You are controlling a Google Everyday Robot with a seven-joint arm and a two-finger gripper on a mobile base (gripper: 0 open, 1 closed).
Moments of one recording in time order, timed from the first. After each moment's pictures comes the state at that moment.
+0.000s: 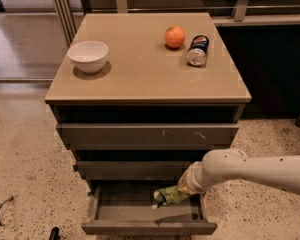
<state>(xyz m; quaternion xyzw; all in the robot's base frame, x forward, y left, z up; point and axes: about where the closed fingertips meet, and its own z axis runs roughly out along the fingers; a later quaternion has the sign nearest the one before) 0.496 -0.128 0.453 -0.61 0.76 0.09 0.19</state>
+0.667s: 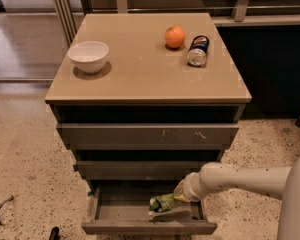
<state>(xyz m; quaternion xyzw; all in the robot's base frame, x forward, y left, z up) 0.504 -0.116 0.365 -0.60 0.76 0.13 0.21</state>
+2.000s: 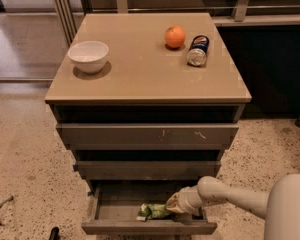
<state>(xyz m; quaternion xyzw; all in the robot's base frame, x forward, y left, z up) 0.507 -0.096 0.241 -0.61 0.73 0.21 0.25</state>
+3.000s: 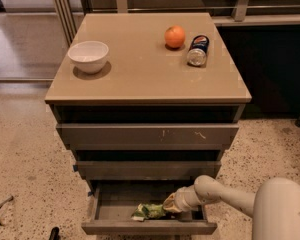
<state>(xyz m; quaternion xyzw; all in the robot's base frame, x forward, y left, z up) 0.522 -0.085 0.203 -0.61 0.71 0.23 0.25</state>
